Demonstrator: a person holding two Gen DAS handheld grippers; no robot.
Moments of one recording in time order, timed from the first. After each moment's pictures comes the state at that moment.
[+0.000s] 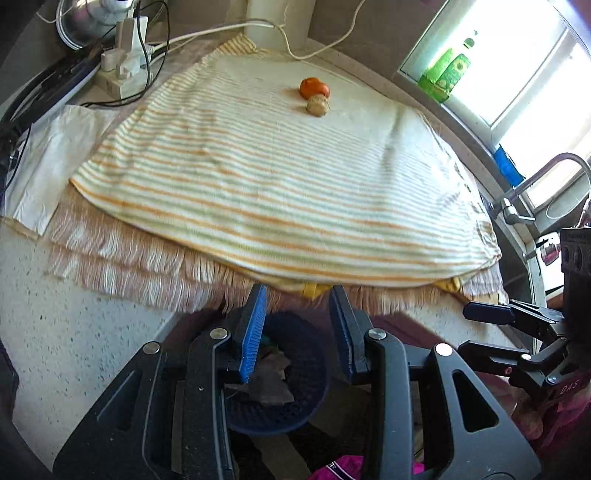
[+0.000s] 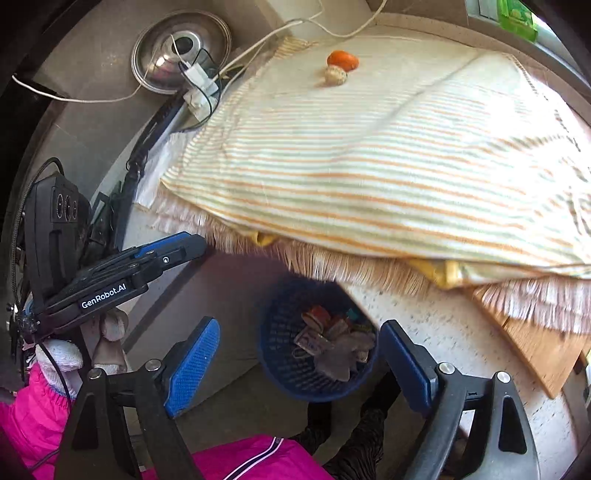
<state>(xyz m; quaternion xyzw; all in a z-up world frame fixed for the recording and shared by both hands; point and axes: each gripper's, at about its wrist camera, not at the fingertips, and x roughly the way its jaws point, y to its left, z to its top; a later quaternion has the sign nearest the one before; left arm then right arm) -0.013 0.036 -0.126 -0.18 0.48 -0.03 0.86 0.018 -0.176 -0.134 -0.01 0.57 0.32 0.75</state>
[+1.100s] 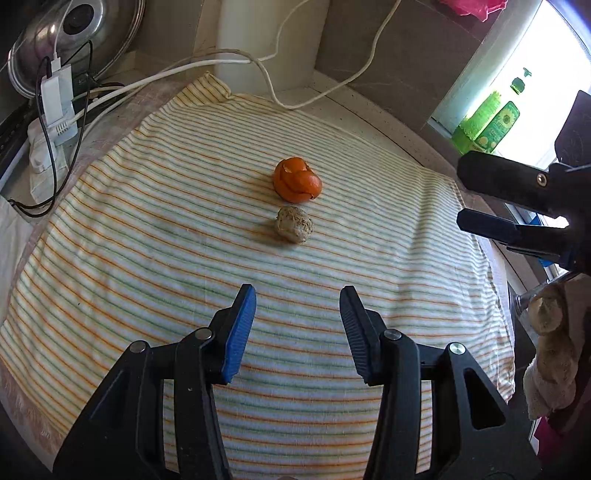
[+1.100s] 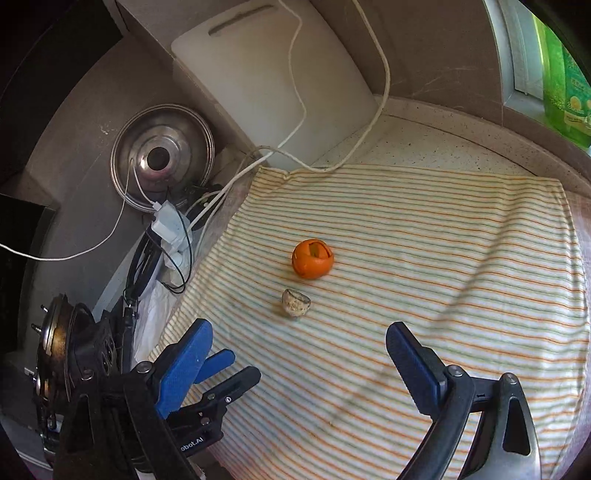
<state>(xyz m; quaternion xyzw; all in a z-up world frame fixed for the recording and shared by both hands) 0.181 0.010 -0.137 -0.20 0.45 0.03 0.87 0.280 -0.146 -0.077 0.05 0.51 0.37 0.78</state>
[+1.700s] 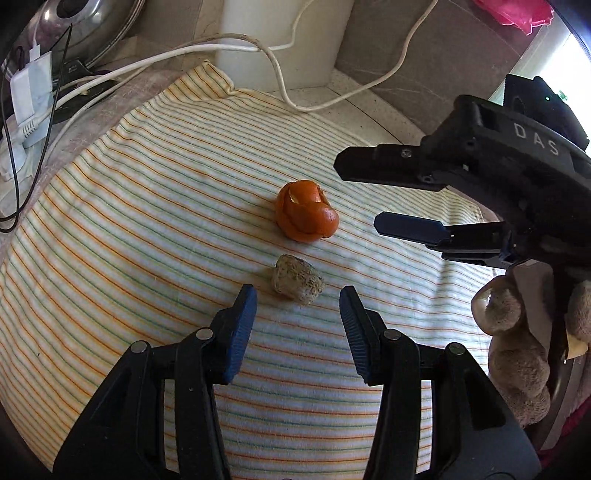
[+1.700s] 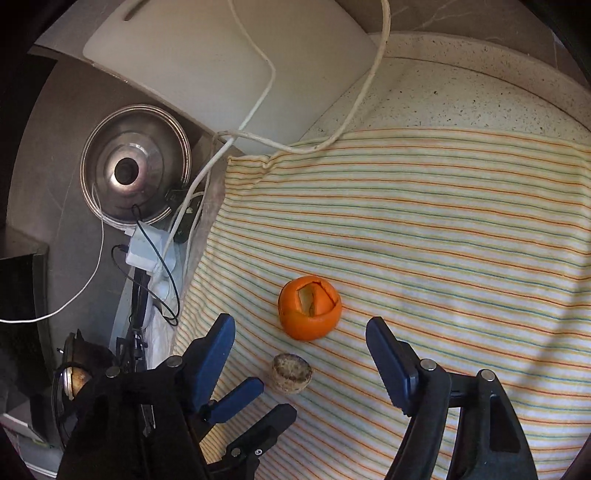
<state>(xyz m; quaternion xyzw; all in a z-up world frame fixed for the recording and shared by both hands) 0.238 0.021 -0.162 -0.23 0.45 0.06 0.86 0.366 -0.090 -0.143 0.11 0.58 0.37 0.71</state>
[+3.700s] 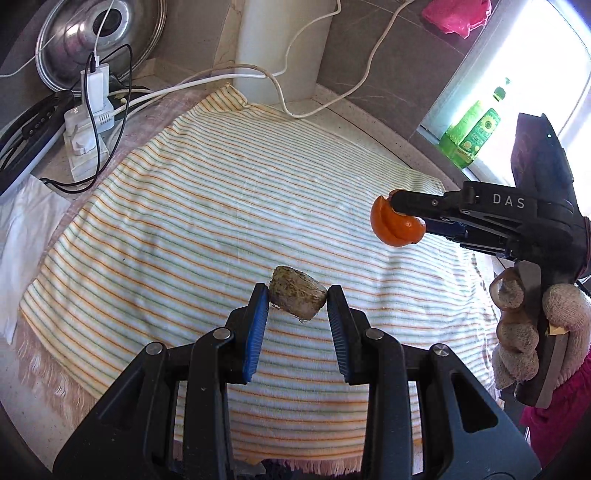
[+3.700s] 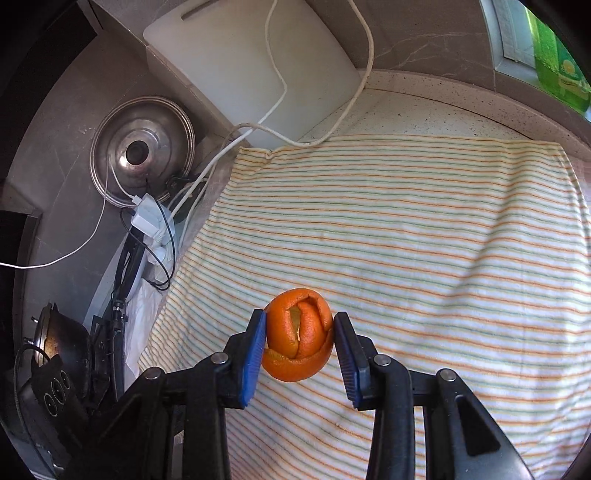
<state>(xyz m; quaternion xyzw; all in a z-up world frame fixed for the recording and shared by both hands) 0.110 0.018 -0.115 -0.20 0.43 0.02 0.88 0.264 -0.139 -0.103 0.06 0.53 0.33 0.78</state>
